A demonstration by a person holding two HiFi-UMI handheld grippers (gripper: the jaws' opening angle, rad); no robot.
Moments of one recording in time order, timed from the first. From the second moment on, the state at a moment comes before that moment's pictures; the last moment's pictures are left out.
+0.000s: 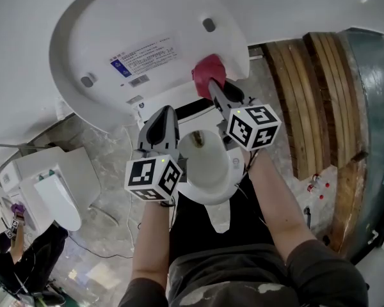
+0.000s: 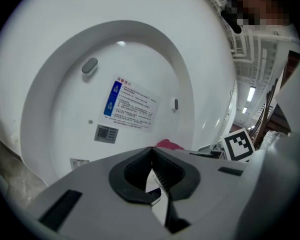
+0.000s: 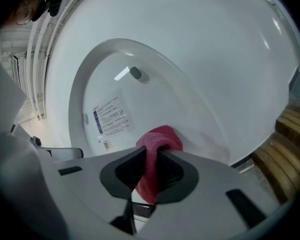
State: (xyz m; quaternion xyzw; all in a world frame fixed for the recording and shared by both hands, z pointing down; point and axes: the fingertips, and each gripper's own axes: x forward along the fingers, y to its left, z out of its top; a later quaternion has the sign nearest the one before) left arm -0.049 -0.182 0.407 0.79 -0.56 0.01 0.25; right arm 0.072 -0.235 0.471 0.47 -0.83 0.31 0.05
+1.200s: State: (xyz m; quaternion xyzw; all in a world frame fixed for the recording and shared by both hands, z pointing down) left arm -0.226 -0.205 0.278 0.84 -0.52 0.01 0.14; right arm -0.076 -0.202 0.292 0.42 -0.88 0.22 0.05
